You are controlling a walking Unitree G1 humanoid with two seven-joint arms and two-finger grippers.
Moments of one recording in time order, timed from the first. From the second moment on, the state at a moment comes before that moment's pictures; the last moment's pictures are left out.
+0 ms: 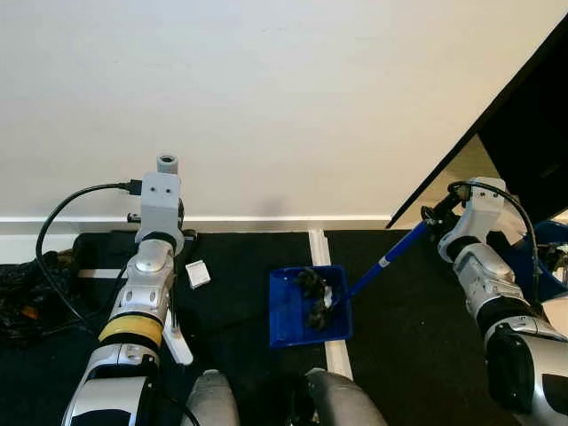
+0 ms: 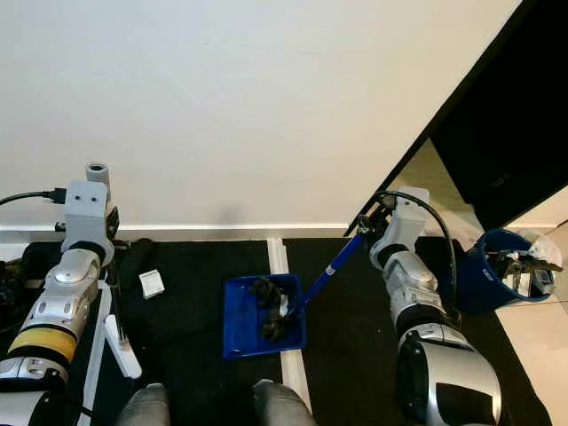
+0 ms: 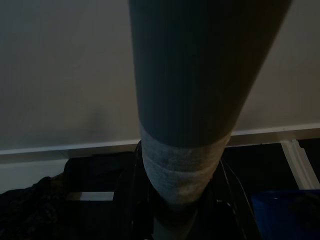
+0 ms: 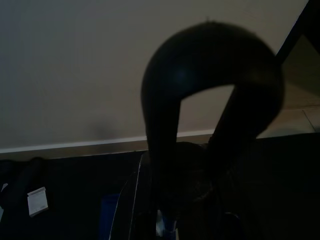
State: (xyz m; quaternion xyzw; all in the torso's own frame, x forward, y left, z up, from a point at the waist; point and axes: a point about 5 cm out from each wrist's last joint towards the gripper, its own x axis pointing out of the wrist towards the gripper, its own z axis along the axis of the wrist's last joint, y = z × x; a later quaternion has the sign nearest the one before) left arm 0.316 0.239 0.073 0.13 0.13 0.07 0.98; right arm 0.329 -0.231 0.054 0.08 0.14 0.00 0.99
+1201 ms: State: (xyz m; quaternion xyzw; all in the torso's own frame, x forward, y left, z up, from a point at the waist) left arm 0.311 0.227 0.076 0.11 0.09 0.01 0.99; right arm 0.301 -0.228 0.026 0.18 0.11 -0.05 0.98
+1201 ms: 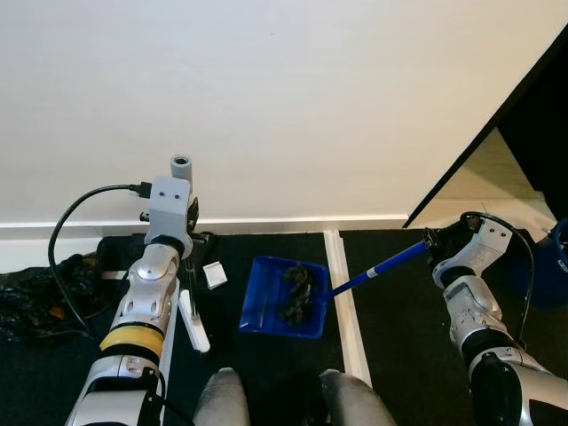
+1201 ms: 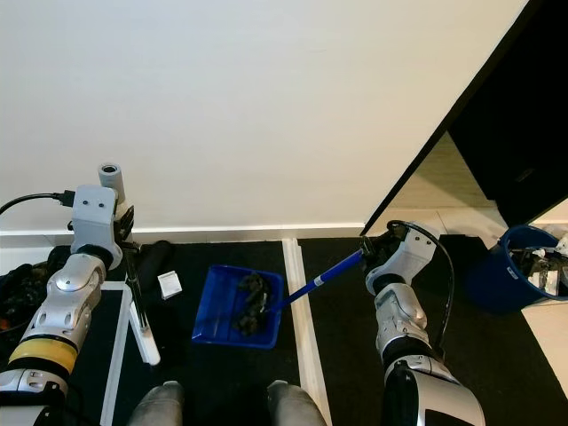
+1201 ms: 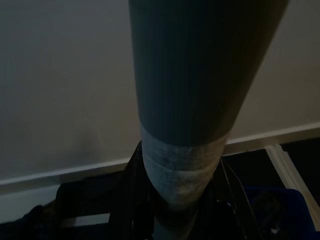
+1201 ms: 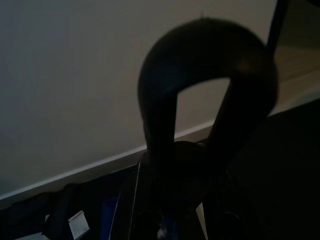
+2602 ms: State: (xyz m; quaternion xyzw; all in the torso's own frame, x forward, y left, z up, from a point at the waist) left arm 0.317 0.209 0.065 0.10 0.11 0.02 0.99; right arm 0.312 -0.230 0.043 0.15 0.08 -0.03 0.99
